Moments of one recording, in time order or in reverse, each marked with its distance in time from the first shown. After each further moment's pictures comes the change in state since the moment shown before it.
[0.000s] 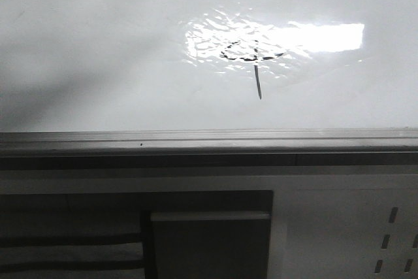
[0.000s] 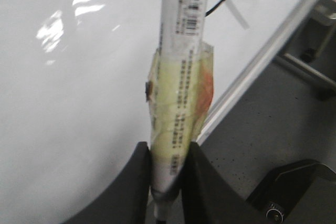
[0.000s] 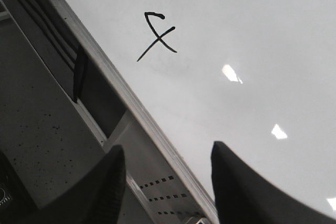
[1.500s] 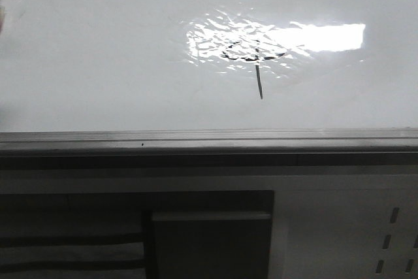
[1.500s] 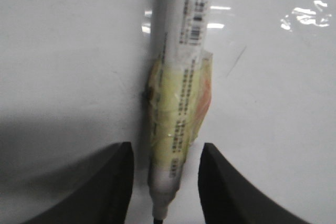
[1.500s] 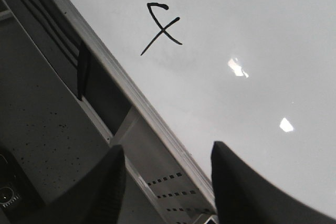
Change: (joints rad) left arm 0.374 -0.002 0.332 -0.006 -0.487 -0.267; right arm 0.000 0.000 0.045 -0.002 -0.028 0.037
